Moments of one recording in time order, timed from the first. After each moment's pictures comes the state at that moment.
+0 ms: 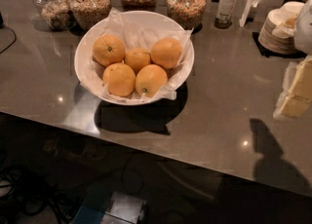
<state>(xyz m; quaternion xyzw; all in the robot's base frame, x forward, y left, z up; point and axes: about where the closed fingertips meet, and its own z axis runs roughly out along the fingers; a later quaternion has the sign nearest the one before) 0.438 -0.217 0.976 -0.60 0.78 -0.03 0.16</state>
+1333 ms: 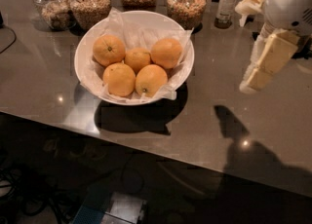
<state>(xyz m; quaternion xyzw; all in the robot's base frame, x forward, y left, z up) 0.480 -0.153 1.000 -0.65 0.71 0.04 0.26</state>
